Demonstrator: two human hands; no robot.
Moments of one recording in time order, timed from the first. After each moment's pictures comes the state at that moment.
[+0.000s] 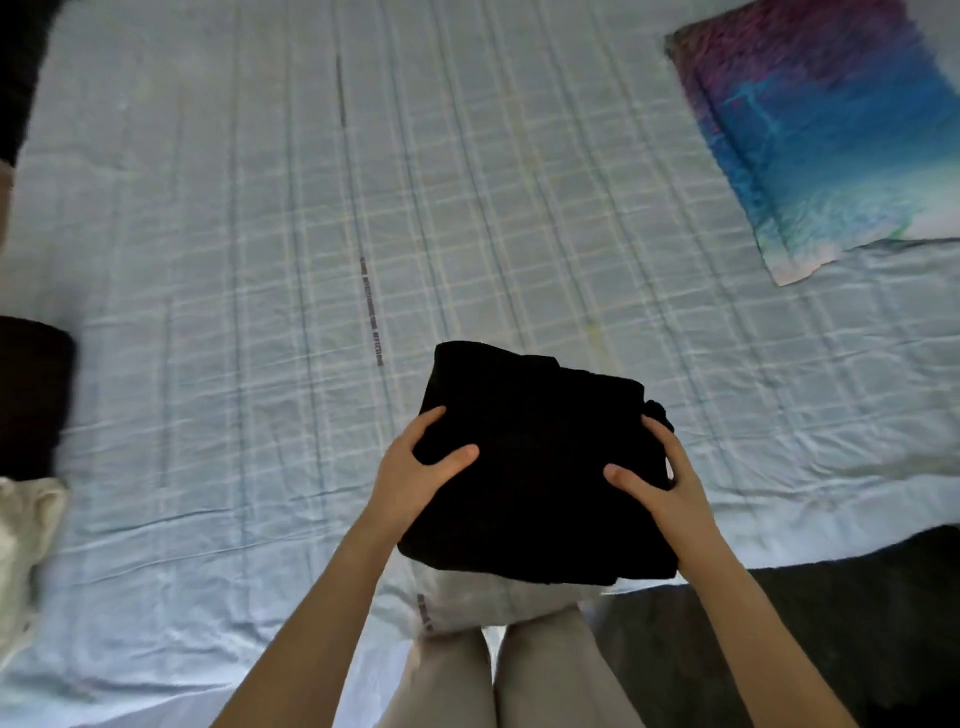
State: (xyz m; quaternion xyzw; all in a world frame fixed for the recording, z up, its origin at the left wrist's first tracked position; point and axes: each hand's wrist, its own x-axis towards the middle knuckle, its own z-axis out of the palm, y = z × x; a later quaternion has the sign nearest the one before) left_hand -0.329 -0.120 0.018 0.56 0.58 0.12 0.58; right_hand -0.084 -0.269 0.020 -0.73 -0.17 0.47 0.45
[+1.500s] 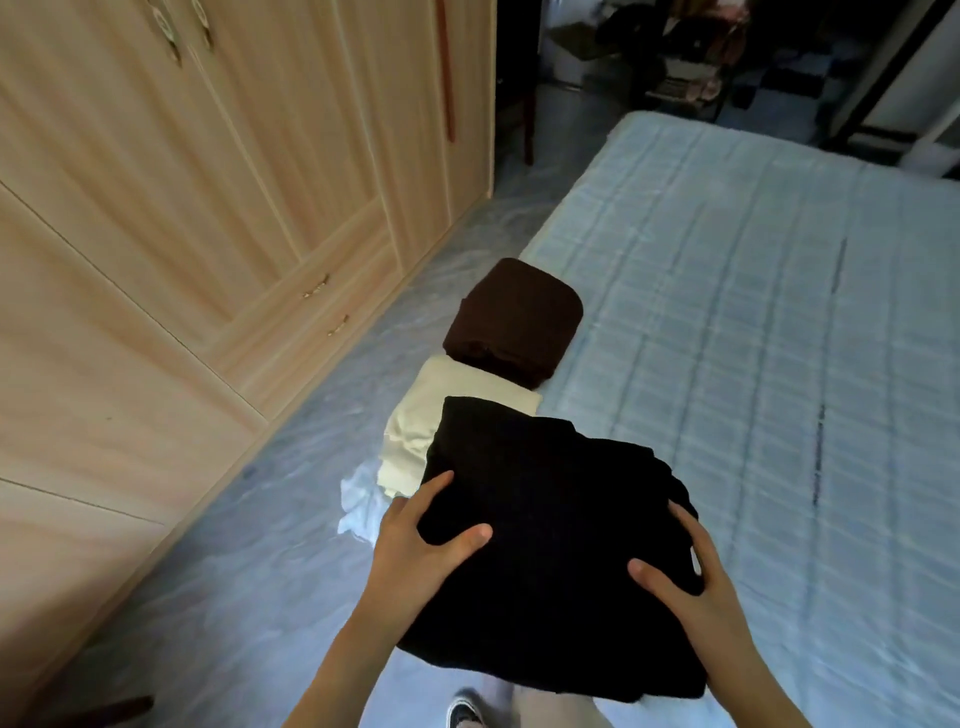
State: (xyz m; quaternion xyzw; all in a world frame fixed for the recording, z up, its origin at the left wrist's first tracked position) left_hand -0.956 -0.214 0.131 0.40 0.74 0.34 0.42; right_hand -0.671 -0.180 0.135 -0.61 -0.43 0.57 0.34
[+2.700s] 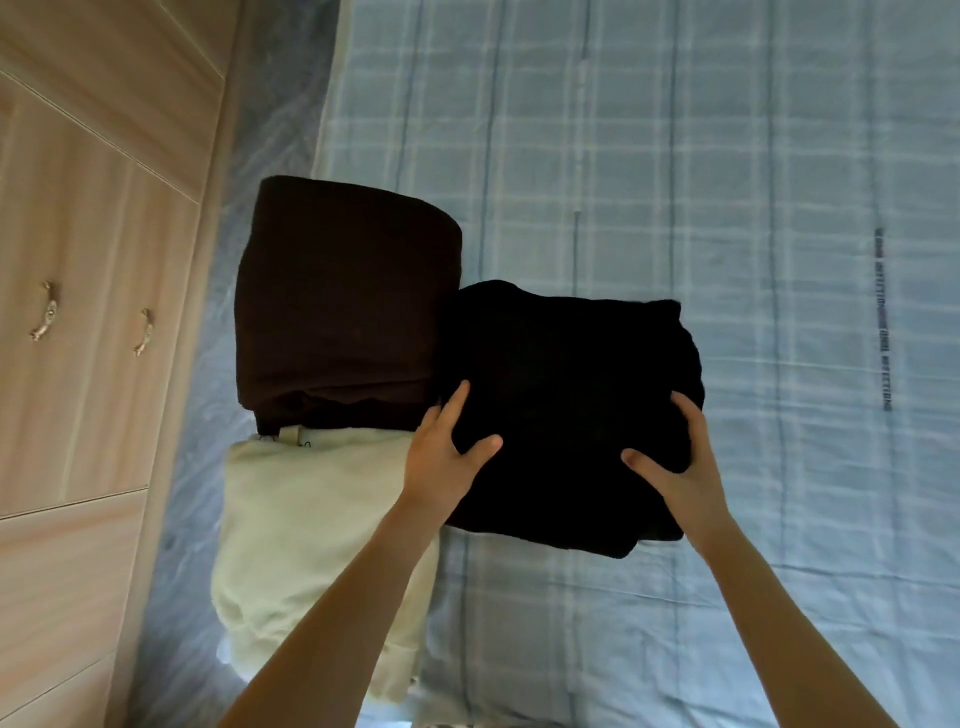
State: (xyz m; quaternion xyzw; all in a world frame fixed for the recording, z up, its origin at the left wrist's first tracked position) left_hand -0.886 0.145 -0.114 0.53 0.69 0.07 0.48; right_hand -0.620 0.081 -0.125 -0.74 -0.31 0.50 0.33
